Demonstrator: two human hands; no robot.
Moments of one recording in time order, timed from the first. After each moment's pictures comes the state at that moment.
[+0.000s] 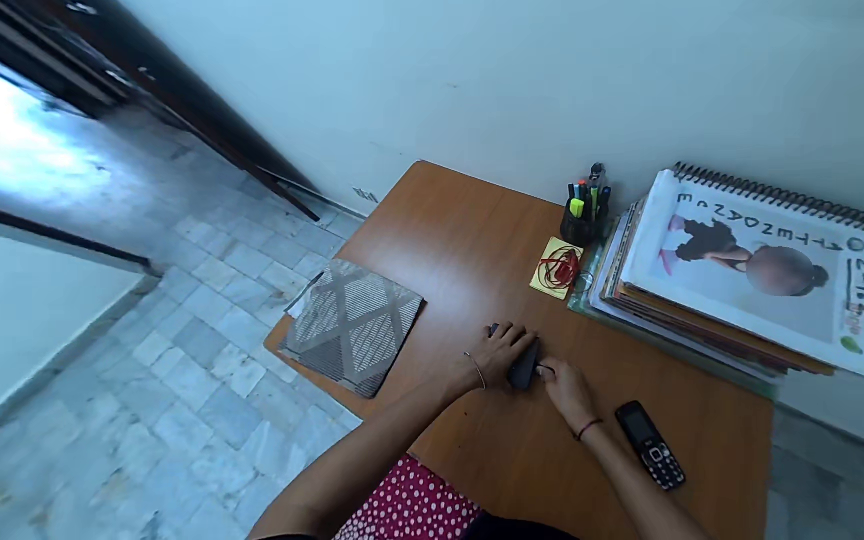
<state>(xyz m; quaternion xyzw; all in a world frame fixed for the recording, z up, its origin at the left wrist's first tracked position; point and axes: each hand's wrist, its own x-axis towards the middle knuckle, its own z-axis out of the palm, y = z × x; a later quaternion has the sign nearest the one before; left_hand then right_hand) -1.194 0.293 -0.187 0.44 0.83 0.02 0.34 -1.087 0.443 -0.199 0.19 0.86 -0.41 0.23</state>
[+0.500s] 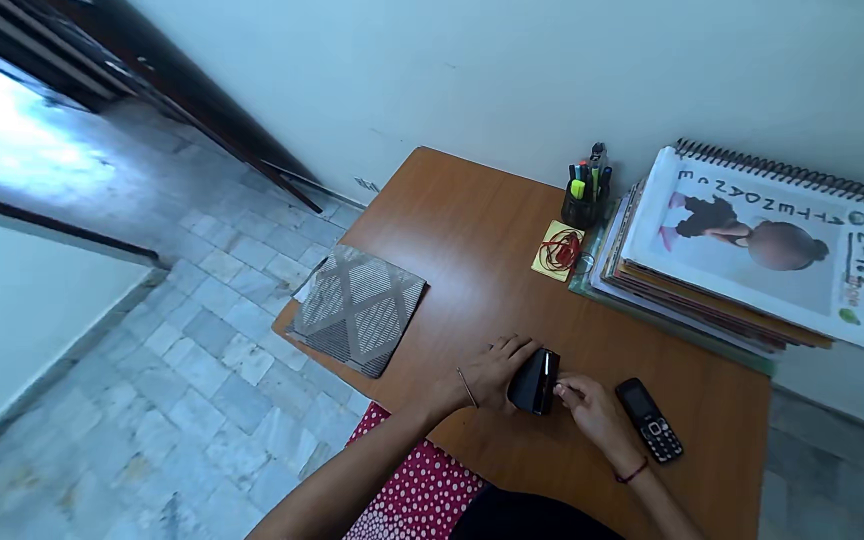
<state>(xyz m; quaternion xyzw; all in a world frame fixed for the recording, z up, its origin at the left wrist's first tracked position) -1.146 0.261 -0.170 0.48 0.80 0.16 0.32 -1.014 0.450 -0.169 0.17 0.82 -0.53 0.11</state>
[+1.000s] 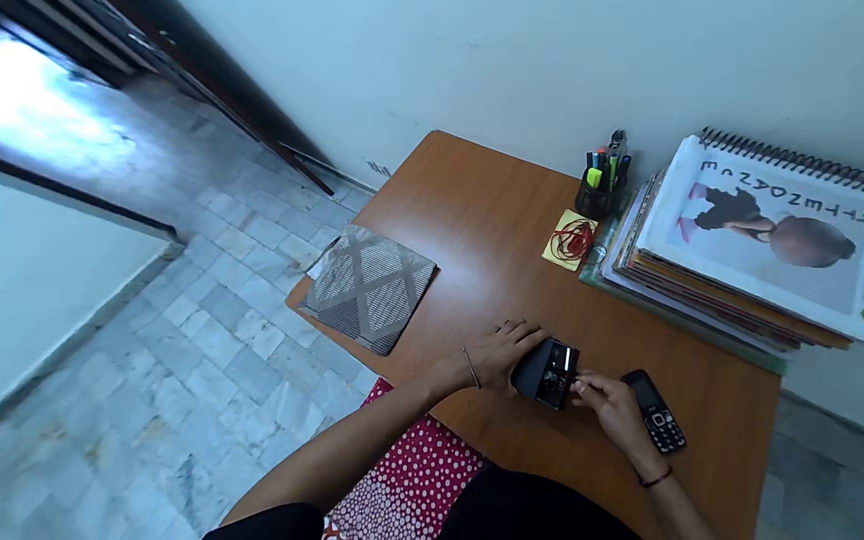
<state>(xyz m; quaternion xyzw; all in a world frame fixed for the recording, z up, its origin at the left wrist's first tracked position) -1.147 0.261 -0.157 0.49 0.80 0.15 0.32 -0.993 0.457 -0.166 0.21 0.73 -0.64 0.08</state>
